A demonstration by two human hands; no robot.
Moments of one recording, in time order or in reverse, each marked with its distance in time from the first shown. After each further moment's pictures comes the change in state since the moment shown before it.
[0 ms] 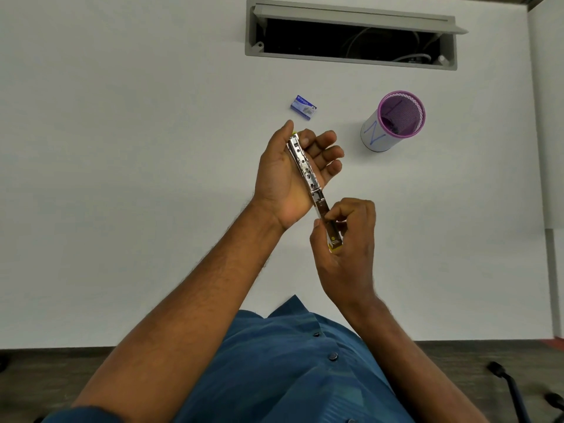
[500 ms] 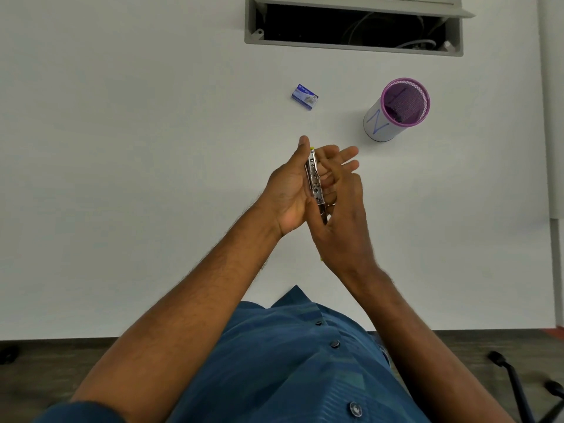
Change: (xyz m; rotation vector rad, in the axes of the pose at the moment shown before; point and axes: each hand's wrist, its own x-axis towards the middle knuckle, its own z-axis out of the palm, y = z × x) left_hand 0.001 -0.021 -0.025 0.096 -0.029 -0.214; right_hand 0.022 0.008 0.008 -0.088 -0.178 0.066
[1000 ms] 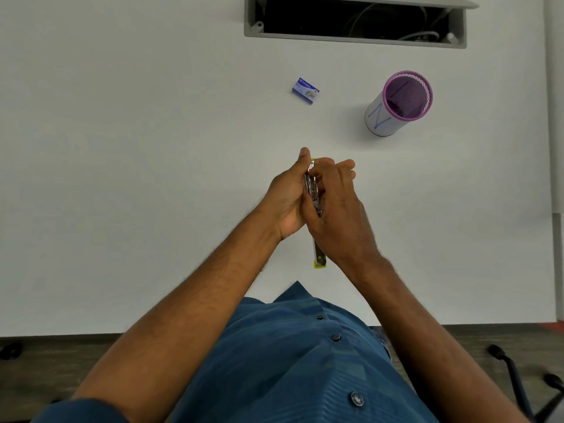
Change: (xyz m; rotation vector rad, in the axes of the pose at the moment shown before) left_hand 0.000 -0.015 -0.017 -0.007 0.092 -0.058; right_hand 0.008 -0.003 0.000 -0.223 -0.170 0.003
